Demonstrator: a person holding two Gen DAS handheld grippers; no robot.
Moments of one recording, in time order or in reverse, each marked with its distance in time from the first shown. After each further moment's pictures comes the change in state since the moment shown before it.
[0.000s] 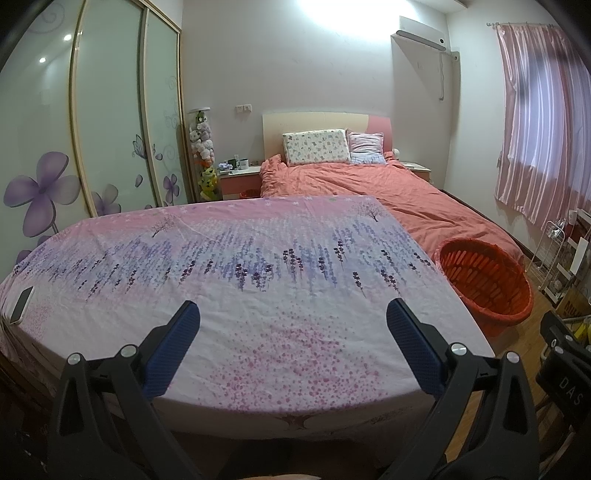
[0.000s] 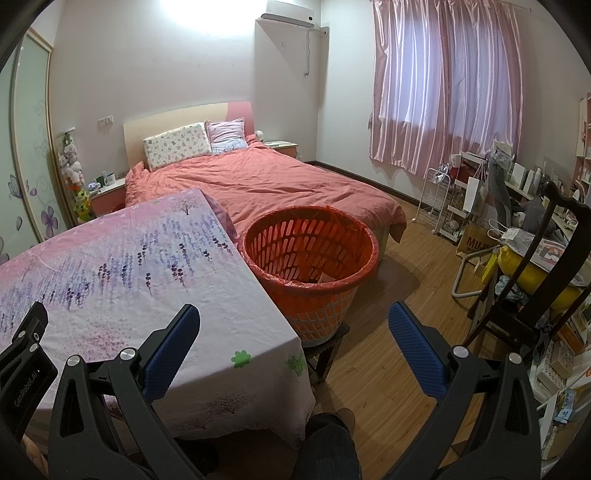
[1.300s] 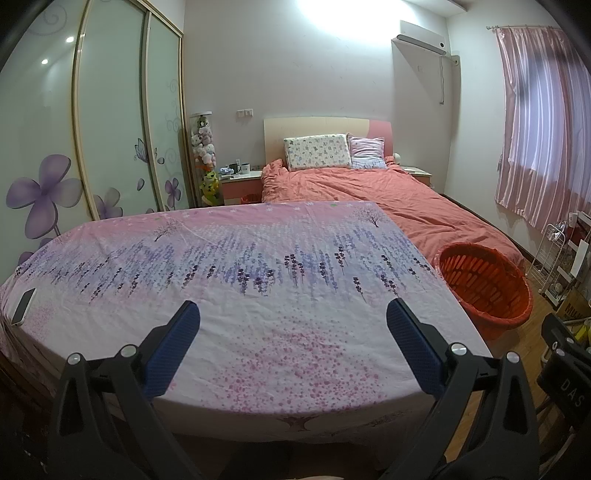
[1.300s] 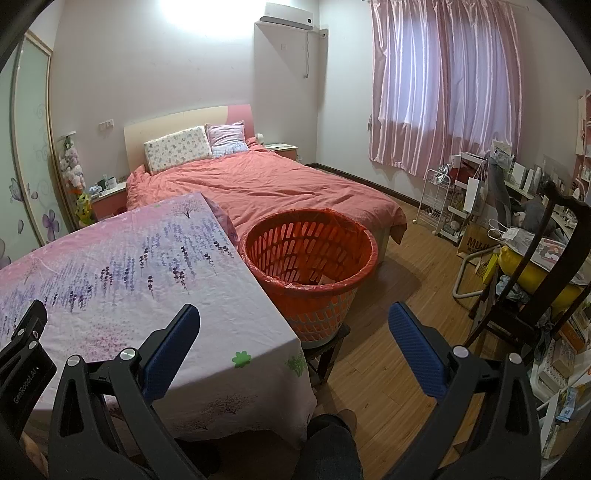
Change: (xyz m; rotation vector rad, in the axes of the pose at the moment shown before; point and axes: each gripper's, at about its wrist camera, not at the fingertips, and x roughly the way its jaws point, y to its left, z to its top) left arm -0.001 0.006 0.007 0.001 -0.016 0.003; right arm -0.001 -0.001 -0.001 0.001 -0.004 0.000
